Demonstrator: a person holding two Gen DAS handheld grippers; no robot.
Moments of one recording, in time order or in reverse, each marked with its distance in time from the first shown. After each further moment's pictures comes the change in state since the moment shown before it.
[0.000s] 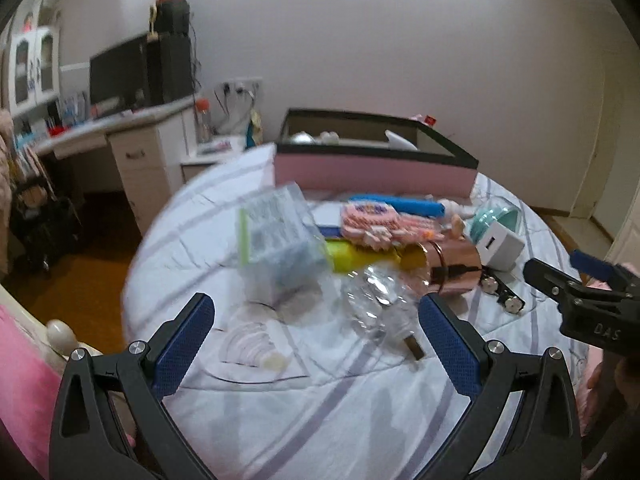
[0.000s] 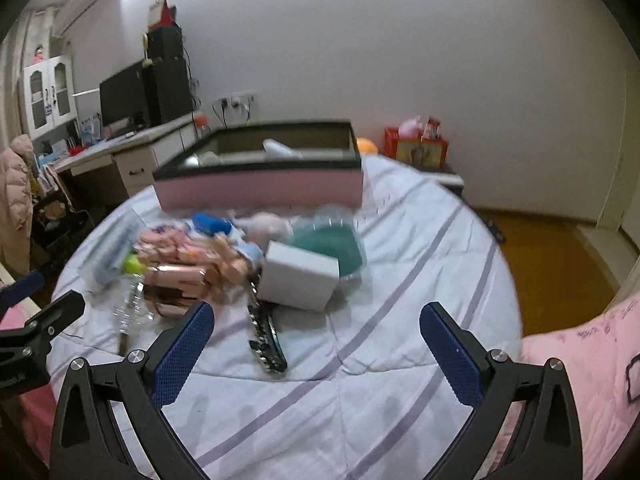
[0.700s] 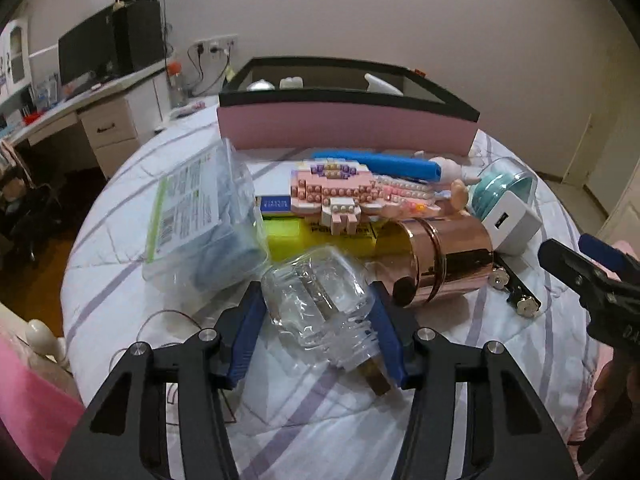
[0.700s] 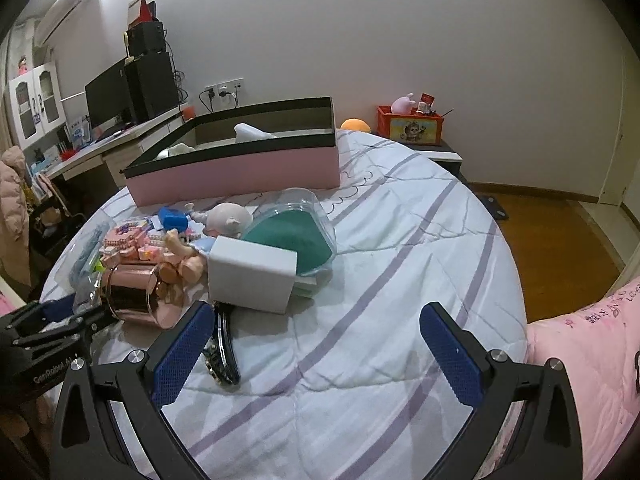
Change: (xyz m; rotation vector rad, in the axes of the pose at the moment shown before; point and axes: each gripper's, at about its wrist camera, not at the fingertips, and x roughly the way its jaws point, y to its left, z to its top) left arm 0.053 -0.028 0.012 0.043 0.155 -0.032; right arm 0.019 -0.023 0.009 0.043 0.051 0.008
